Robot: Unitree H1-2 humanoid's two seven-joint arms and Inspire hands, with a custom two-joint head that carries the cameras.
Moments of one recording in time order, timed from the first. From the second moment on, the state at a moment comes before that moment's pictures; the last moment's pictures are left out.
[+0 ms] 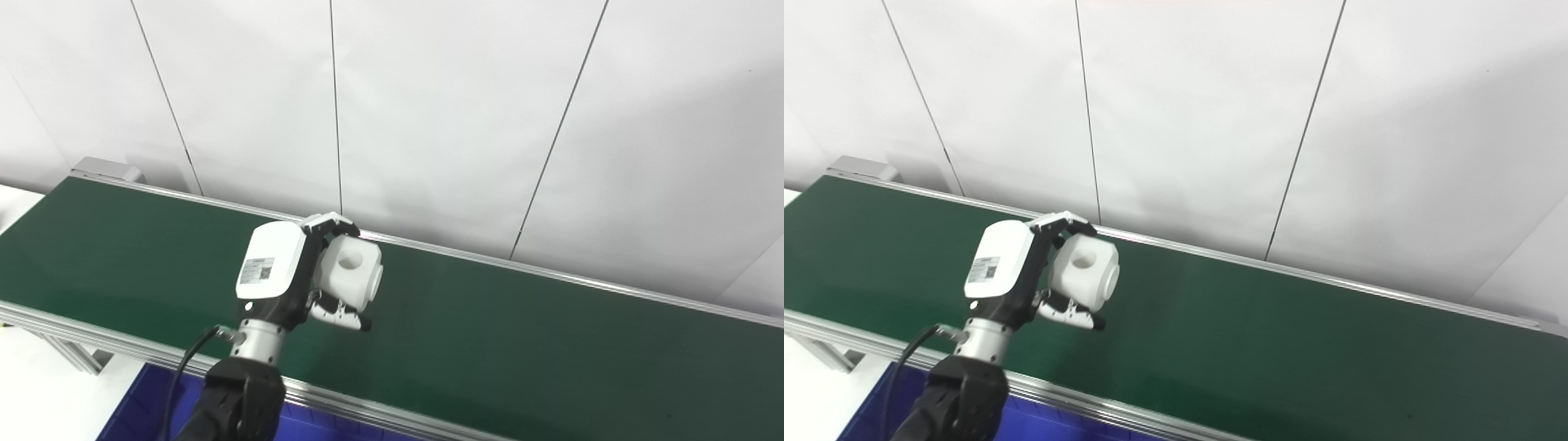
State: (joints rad) left arm 0.15 0.23 -0.14 -0.56 0.96 0.28 0.05; right arm 0.36 -0.01 -0.05 0.12 0.09 -0.43 0.73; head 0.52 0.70
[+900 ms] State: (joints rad) left arm 0.54 0.13 -0.06 -0.74 1.07 0.23 -0.16; right arm 0.35 -0.07 -0.09 0.01 0.25 -0.43 0.76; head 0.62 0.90
